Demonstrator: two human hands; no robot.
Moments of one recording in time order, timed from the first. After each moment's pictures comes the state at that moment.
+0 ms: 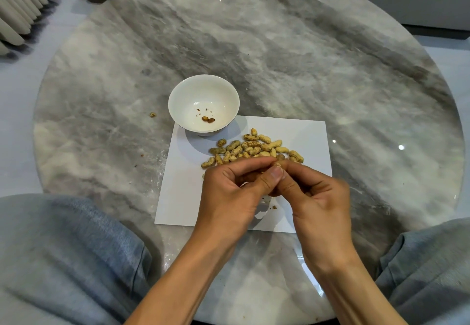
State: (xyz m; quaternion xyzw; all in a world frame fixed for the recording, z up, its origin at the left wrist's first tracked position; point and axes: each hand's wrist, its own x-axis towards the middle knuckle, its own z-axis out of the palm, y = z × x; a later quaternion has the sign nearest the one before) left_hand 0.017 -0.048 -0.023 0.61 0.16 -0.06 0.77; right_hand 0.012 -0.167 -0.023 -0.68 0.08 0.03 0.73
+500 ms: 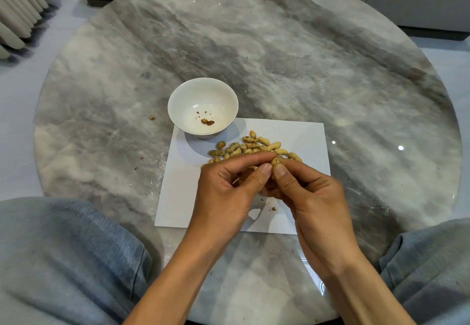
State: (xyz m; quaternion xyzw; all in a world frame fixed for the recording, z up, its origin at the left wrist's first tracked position) left_hand 0.020 -0.039 -0.024 0.66 0.09 -0.03 0.74; right_hand 0.018 -0.171 -0.028 -0.62 0.13 0.10 0.77
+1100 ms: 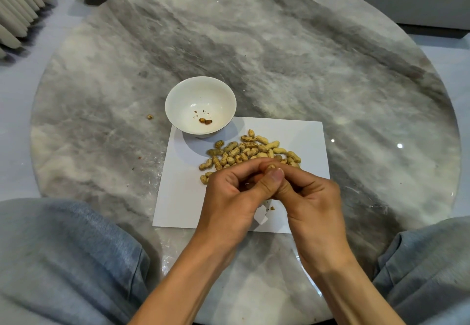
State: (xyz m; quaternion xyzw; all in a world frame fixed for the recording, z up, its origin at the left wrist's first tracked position) left_hand 0.014 -0.050 -0.029 0.58 0.11 -0.09 0.80; right_hand 0.013 -0.165 -0.024 -0.67 0.08 0.06 0.73
